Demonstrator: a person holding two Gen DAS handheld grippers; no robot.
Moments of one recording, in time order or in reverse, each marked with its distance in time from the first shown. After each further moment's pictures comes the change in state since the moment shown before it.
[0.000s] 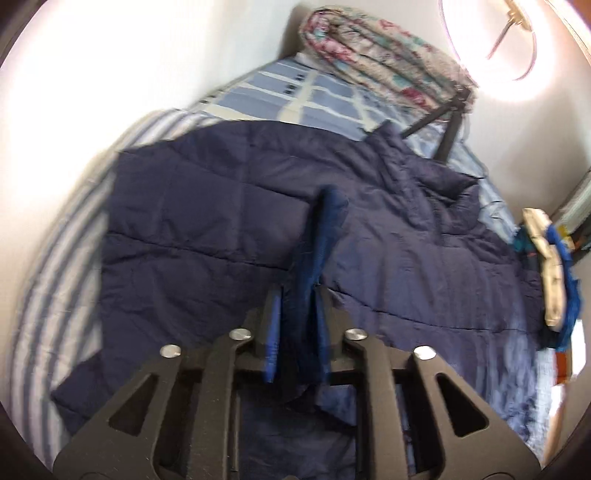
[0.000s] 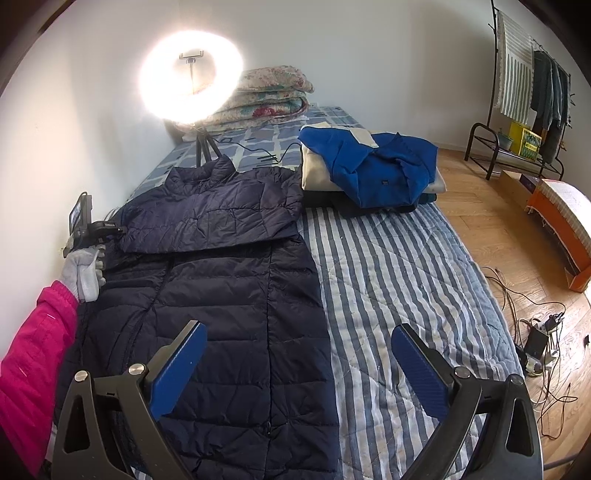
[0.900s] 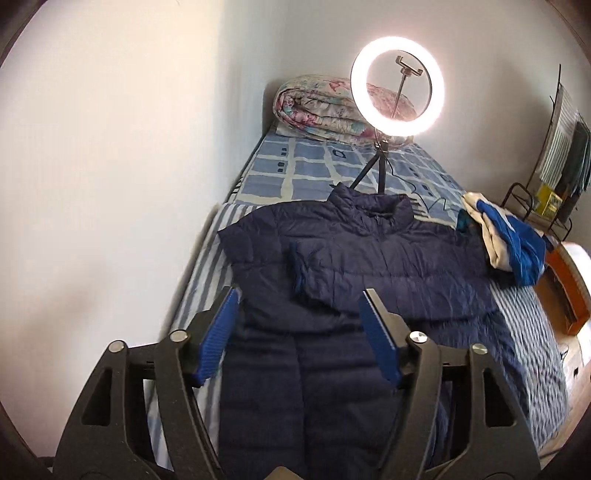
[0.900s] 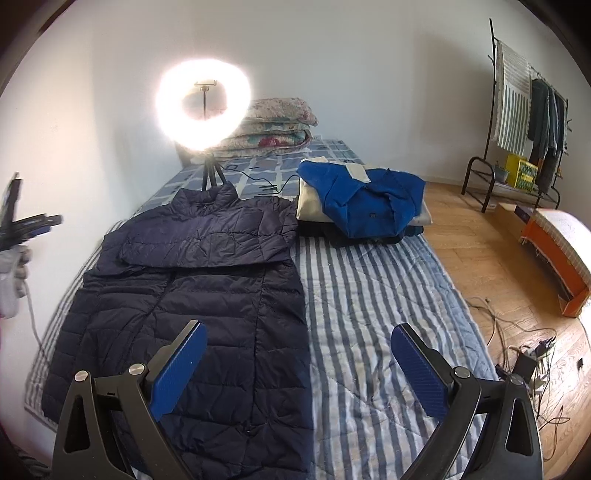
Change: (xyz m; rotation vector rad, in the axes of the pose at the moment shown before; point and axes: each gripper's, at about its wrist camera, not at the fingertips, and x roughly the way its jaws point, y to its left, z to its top) left arm -0.272 0.016 -0.048 0.233 -0.180 0.010; right arm -0.036 -0.018 -0.018 -0.060 -0.149 -0.013
